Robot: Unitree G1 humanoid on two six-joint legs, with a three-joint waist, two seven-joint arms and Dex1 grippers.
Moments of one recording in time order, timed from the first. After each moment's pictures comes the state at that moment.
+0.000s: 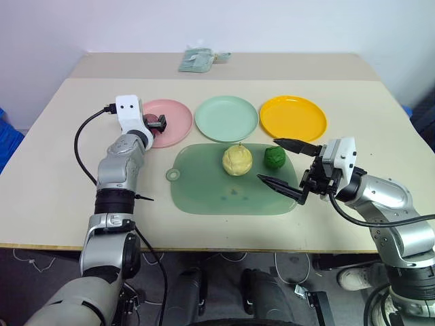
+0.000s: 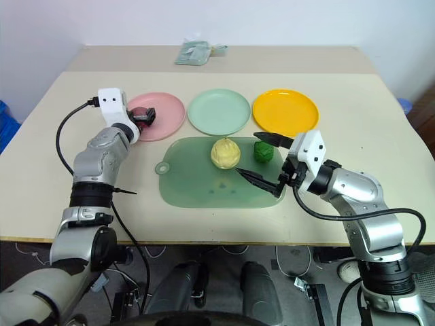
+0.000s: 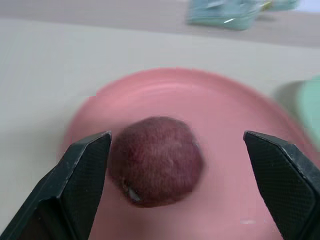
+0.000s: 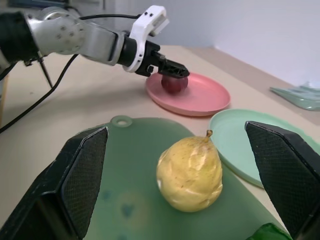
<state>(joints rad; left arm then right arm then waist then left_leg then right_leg) -0.74 0.28 0.19 0.34 -0.23 0.47 -0.12 -0.20 -0.64 -0.10 -0.39 0.52 0.28 0.87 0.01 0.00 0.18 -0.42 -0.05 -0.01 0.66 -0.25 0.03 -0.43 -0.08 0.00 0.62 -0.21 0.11</state>
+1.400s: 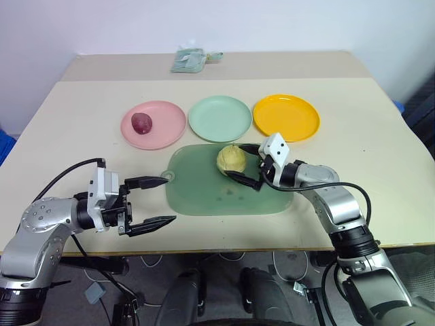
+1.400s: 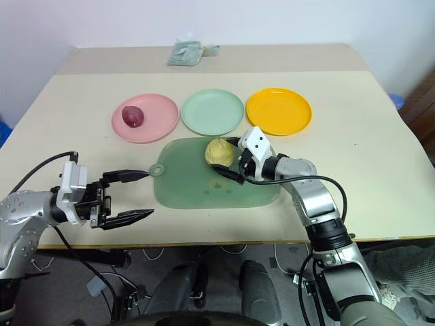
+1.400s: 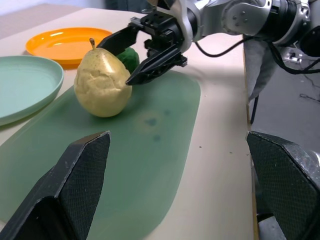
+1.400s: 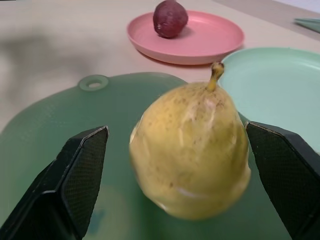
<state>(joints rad) 0.02 0.76 0.22 -0.34 -0.62 0.25 -1.21 -0.50 -0.42 0.17 0.05 0.25 0.30 0.83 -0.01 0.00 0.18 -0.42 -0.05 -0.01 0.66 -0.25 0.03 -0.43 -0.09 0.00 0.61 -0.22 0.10</state>
